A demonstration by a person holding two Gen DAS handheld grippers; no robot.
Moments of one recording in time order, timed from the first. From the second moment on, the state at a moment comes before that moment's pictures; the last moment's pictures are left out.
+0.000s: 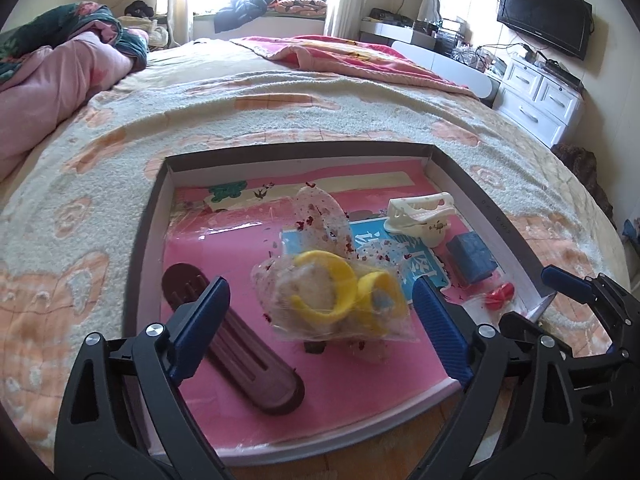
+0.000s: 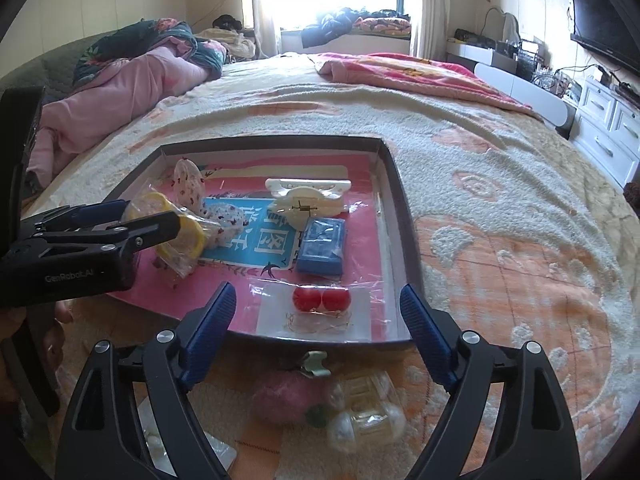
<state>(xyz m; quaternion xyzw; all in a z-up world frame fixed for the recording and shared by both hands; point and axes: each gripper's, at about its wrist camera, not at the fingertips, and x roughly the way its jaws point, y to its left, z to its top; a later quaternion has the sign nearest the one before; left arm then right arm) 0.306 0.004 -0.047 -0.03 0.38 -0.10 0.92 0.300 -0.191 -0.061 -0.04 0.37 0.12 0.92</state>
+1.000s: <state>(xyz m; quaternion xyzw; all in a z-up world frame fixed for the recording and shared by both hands) 0.230 0.030 -0.001 -0.06 0.33 -0.09 0.94 0.236 -0.209 -0.017 -0.01 0.32 0.10 0.94</state>
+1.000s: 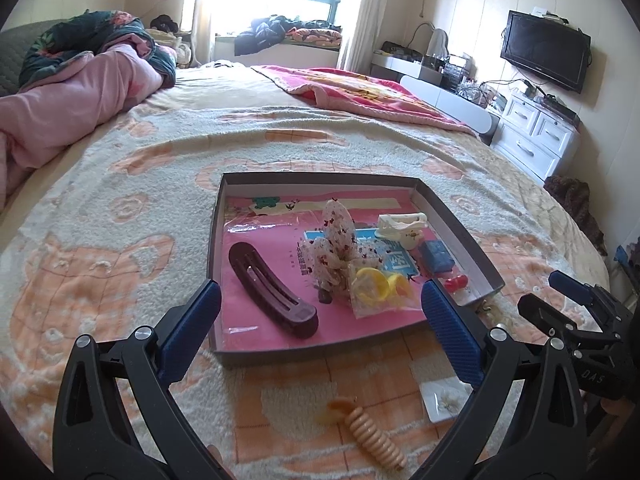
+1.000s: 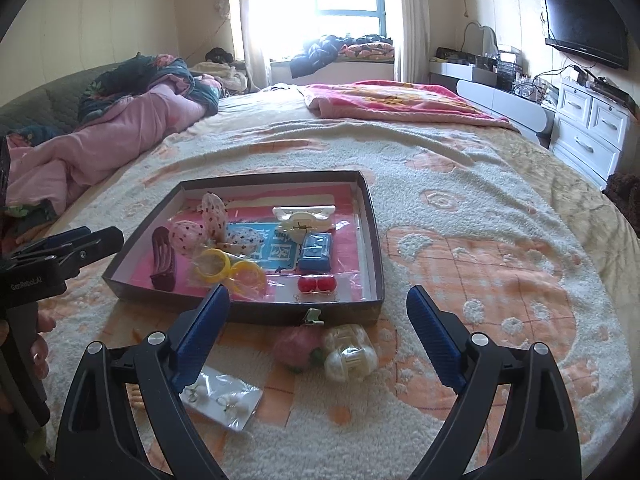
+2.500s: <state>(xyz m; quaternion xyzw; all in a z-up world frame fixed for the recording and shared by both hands) 0.162 -0.009 -0.036 -0.02 0.36 -0.13 0.92 0.188 -0.235 -0.028 0.00 0.34 0.10 0.94</state>
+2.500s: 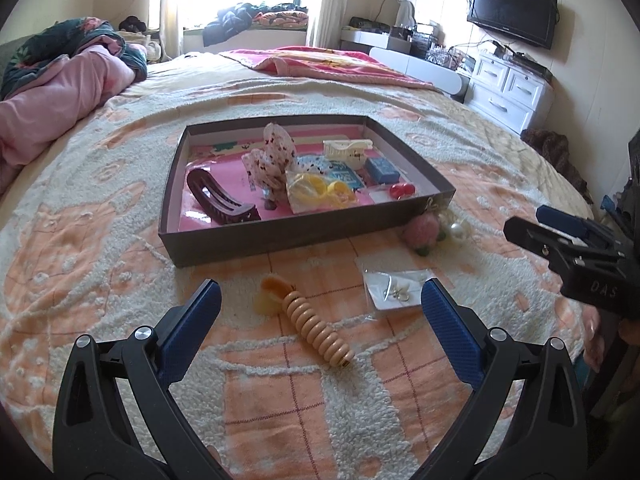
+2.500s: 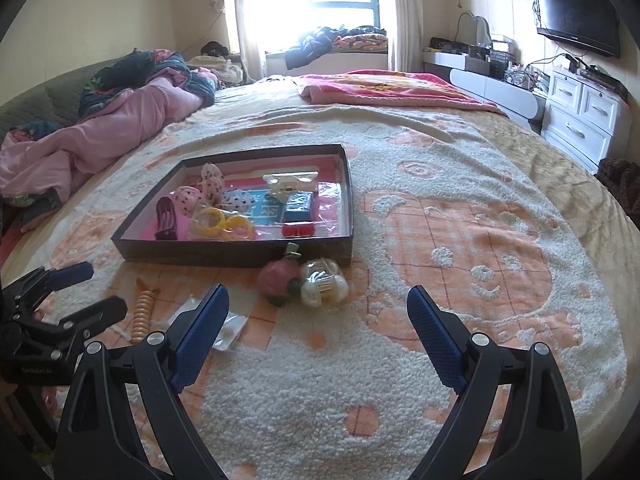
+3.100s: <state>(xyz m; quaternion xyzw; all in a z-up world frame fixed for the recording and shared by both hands) 0.171 -0.004 -0.076 -0.03 0.41 -0.13 0.90 0.236 -0.234 -0.070 -0.01 0.40 0.08 0.91</state>
